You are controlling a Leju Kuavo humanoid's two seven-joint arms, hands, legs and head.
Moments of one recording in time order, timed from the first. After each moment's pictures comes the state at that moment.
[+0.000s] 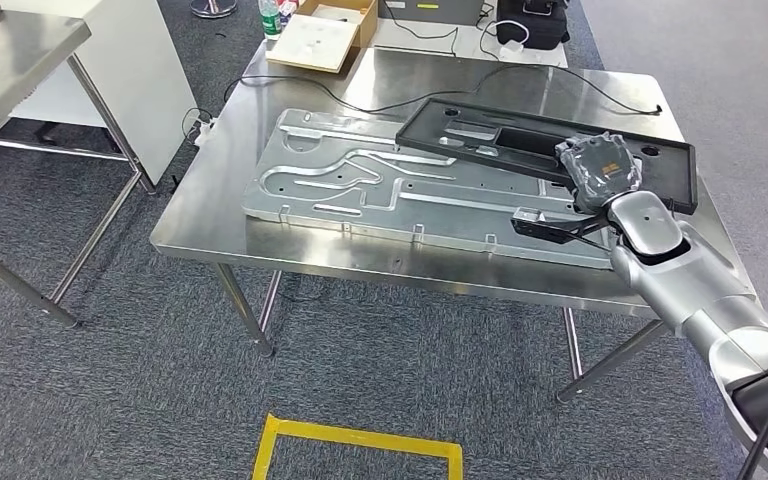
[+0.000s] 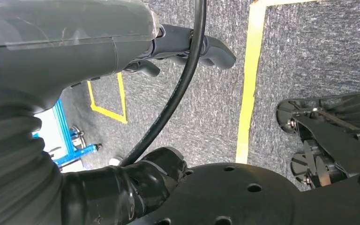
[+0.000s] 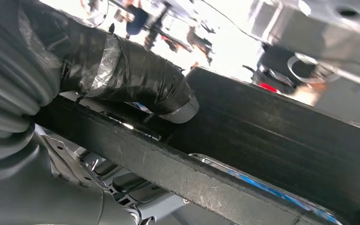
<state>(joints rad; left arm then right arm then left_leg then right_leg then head) -0.03 -0.04 -0.46 -0.14 0.29 0.03 -0.05 -0.71 -0.74 0.39 -0.89 1.00 -0.15 -0.06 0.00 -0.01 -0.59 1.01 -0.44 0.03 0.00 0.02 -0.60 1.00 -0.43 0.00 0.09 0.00</state>
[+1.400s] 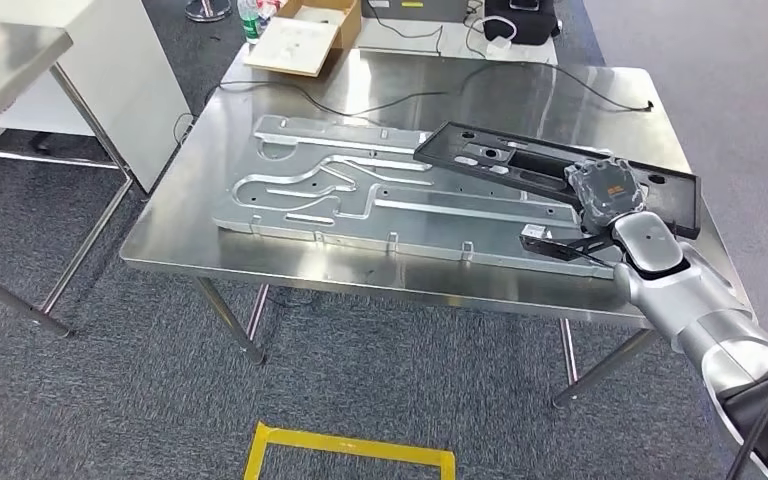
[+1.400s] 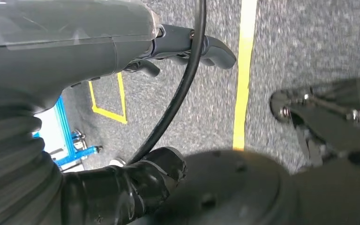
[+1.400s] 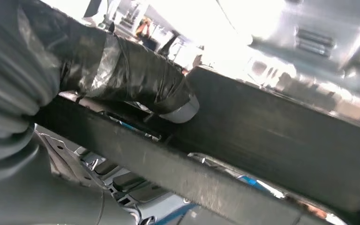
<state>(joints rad) -0.03 -0.02 -0.48 -0.14 0.28 0.03 -0.03 -0.66 -0.71 0.35 -0.78 1.02 -0.18 -0.08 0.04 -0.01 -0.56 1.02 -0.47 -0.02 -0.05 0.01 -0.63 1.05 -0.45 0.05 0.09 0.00</state>
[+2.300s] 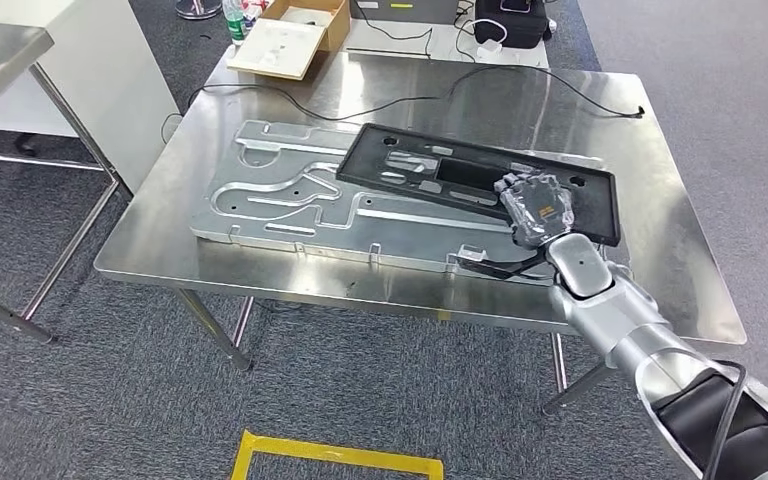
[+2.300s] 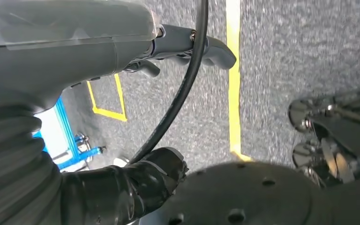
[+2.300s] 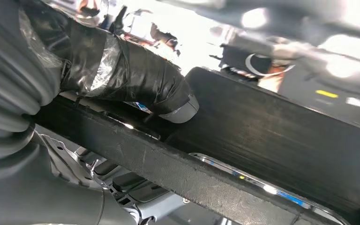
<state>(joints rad) -0.04 -0.02 -0.51 -0.15 0.27 0.00 -0.03 -0.64 -0.49 0.35 -0.76 1.13 -0.40 -0.11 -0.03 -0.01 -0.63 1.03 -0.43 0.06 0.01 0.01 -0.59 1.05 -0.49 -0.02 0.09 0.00</state>
